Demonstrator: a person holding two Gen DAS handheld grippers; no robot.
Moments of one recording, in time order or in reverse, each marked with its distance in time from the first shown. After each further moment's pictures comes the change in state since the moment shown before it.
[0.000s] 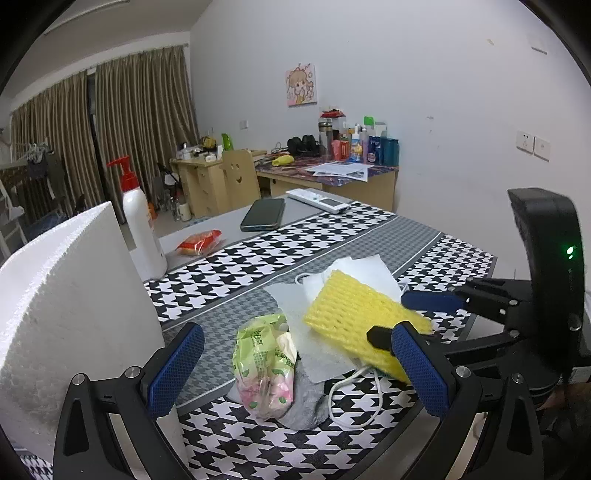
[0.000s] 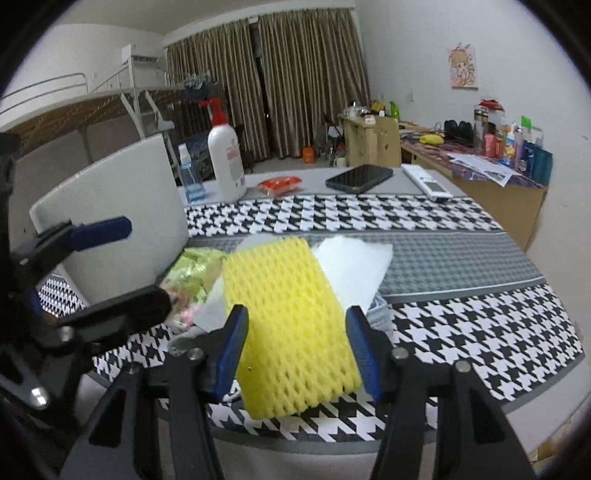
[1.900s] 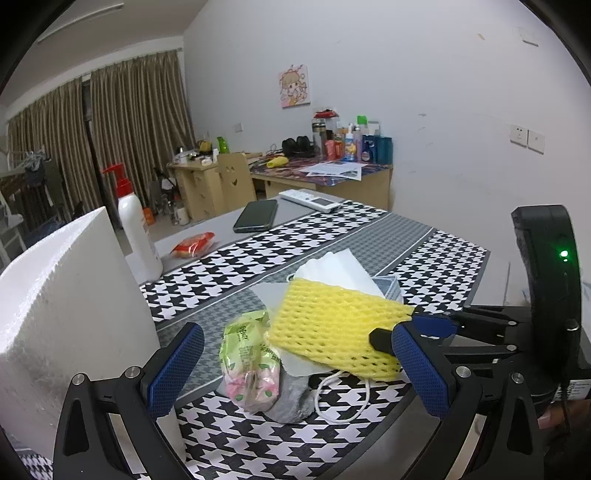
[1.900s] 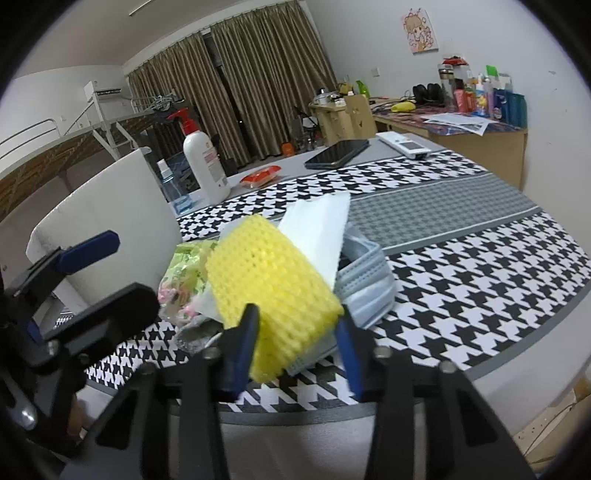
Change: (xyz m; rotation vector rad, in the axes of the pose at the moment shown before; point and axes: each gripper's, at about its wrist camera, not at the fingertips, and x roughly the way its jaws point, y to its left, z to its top) left arm -0.008 -0.013 -0.002 0.028 -0.006 0.002; right arm -0.015 -0.004 -0.023 0.219 -0.018 0.011
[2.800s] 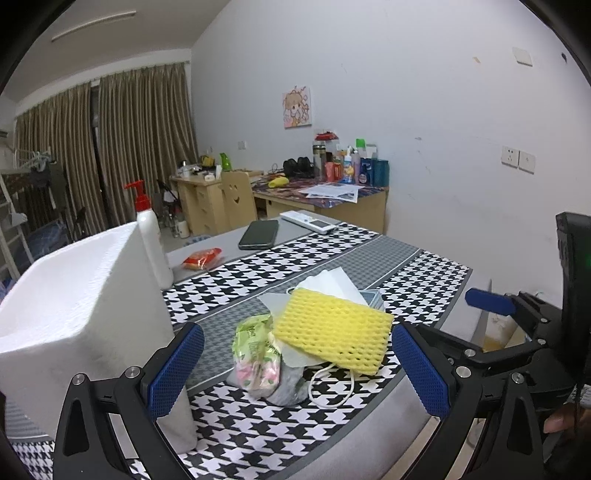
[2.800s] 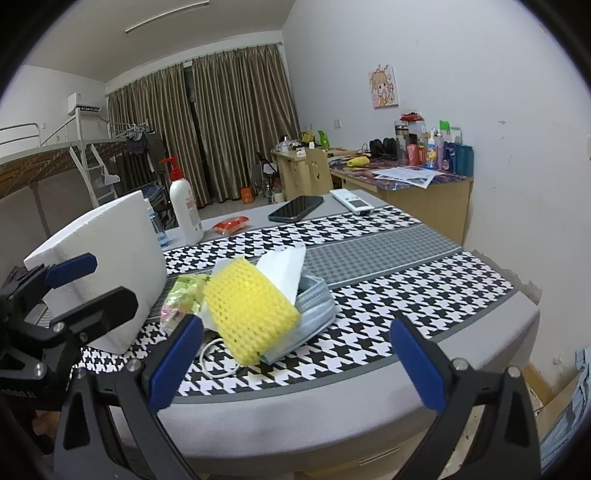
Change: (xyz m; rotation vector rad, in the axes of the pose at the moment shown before) left arm -0.048 0.003 -0.002 -0.030 -0.074 -0.022; right arm -0.061 0.016 -0.009 -0.020 -0.179 -0.211
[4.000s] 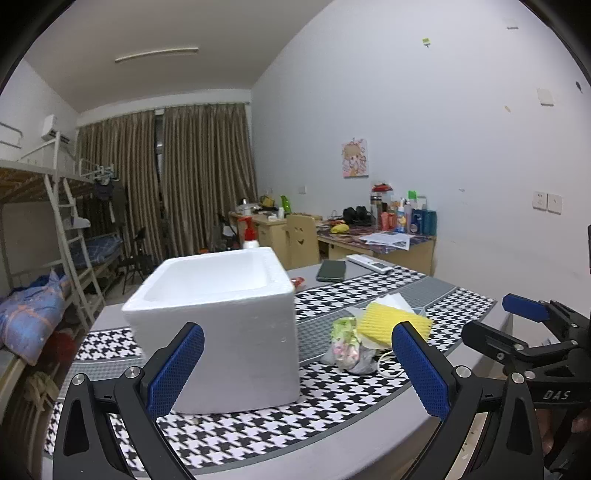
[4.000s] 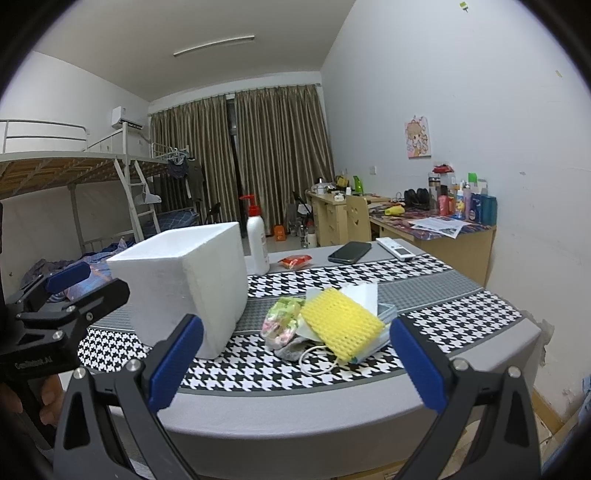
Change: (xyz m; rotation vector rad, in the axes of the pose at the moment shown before) left arm -0.129 0.044 -0.040 -0.072 -0.199 0.206; right arm -0.075 0.082 -0.016 -0.095 -0.185 0.073
